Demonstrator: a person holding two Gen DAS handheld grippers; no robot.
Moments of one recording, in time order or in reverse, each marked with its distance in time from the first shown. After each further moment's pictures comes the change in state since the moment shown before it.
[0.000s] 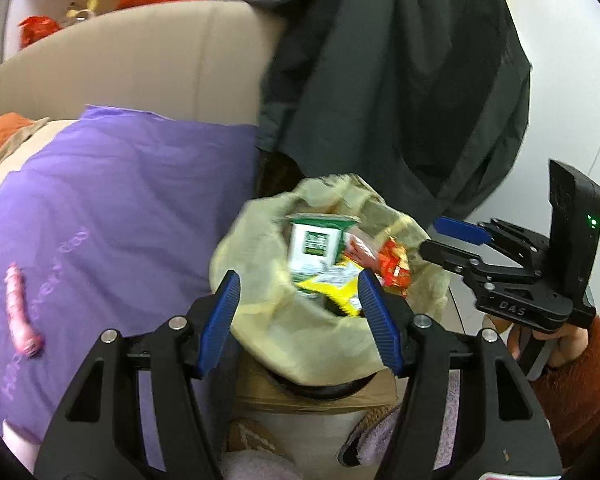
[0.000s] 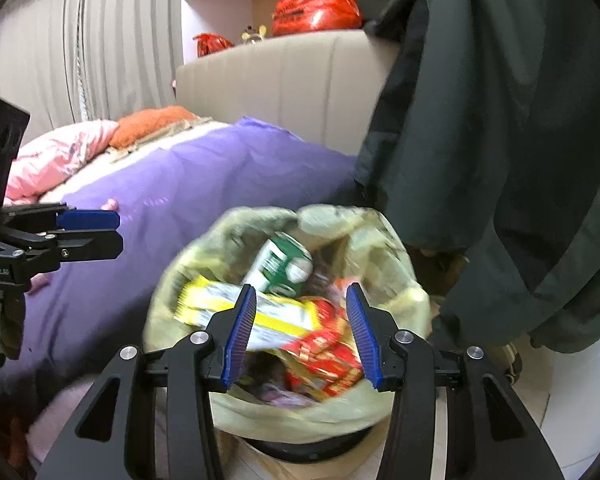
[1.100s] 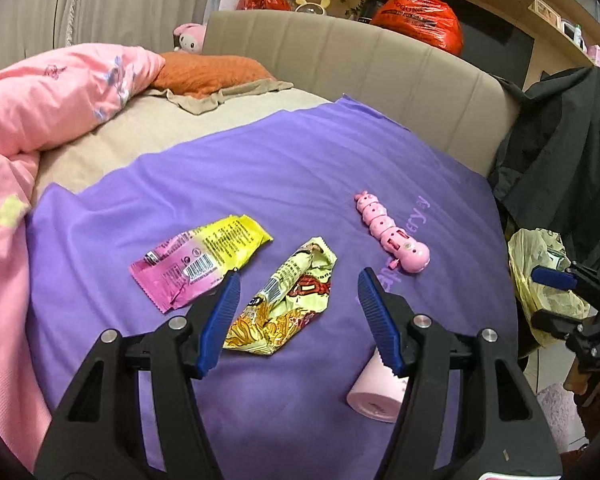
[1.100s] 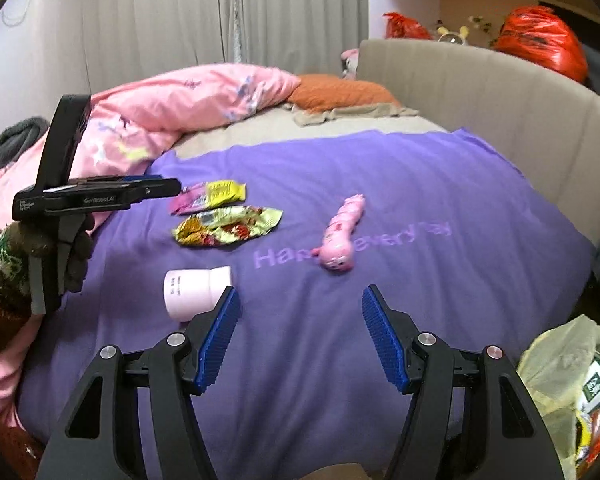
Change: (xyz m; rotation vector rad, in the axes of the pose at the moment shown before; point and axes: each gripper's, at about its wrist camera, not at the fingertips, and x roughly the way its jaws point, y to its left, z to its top) left arm -0.194 0.297 -0.149 -0.362 -0.104 0.432; right arm 0.080 0.321 0.023 -0.322 0.124 0.416
